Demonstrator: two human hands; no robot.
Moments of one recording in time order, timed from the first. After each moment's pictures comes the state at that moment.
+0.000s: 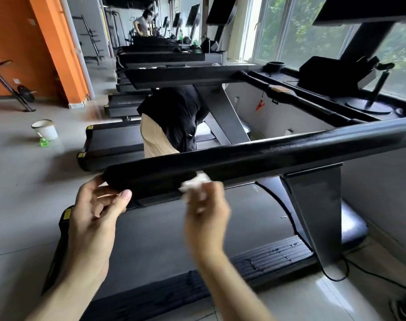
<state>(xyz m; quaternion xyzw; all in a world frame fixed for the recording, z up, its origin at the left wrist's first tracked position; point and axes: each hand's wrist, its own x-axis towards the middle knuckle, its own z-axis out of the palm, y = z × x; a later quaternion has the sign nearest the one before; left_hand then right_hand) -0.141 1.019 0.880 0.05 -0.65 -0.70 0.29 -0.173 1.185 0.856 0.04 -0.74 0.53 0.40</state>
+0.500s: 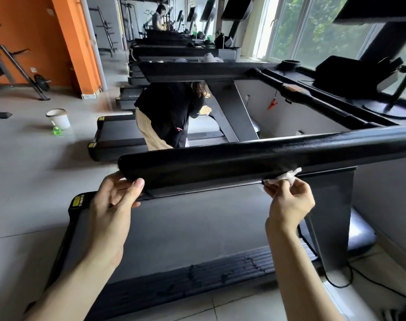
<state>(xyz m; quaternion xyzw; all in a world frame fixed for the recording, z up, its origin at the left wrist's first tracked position) -0.141 1.028 0.877 0.06 -0.63 -0.72 0.26 -0.222 1.315 0.856 -0.21 -0.53 0.73 0.38</state>
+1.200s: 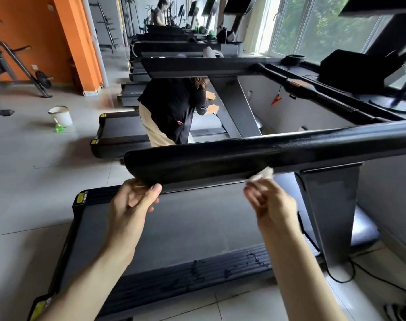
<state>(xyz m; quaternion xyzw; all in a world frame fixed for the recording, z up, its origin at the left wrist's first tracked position) -0.141 1.034 0.869 0.09 -0.67 -0.71 0.20 -0.191 1.280 0.883 -0.19 -0.38 0.90 0.08</state>
